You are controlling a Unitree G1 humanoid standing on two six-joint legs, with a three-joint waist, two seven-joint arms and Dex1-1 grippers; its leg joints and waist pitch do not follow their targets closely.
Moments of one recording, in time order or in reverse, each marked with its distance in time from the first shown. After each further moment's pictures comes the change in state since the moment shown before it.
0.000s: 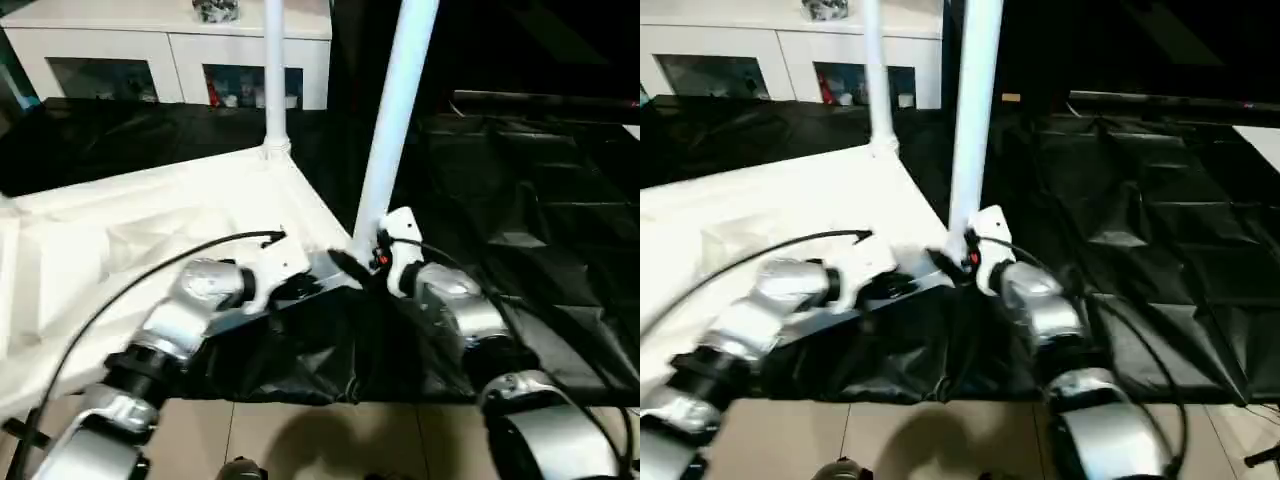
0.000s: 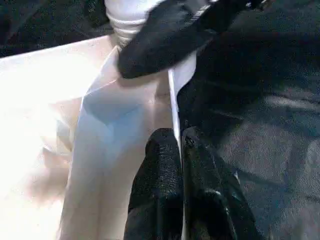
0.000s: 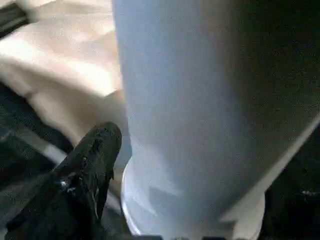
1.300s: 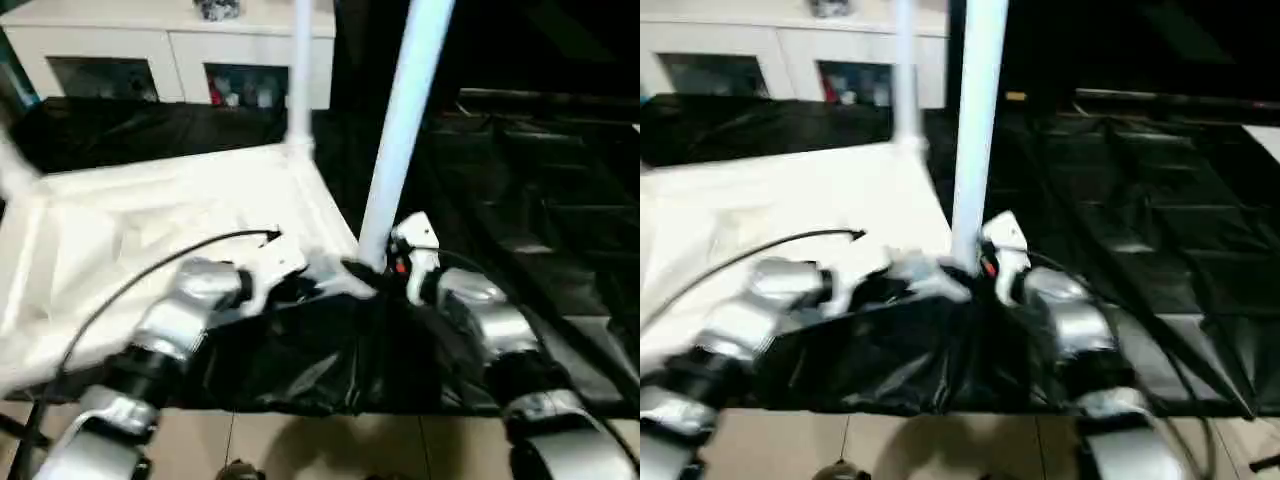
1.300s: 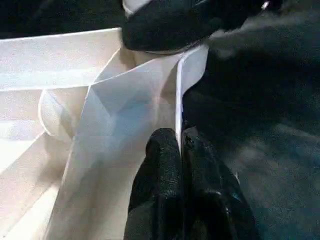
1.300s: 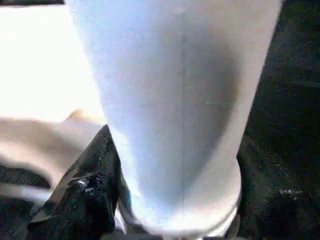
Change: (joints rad) left arm -0.015 -0.112 0.027 -0.011 0.037 0.162 0.181; right arm 0.020 0.098 -0.080 -0.075 0.010 0.124 -0.317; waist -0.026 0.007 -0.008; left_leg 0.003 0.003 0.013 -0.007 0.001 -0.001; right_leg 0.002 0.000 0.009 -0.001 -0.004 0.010
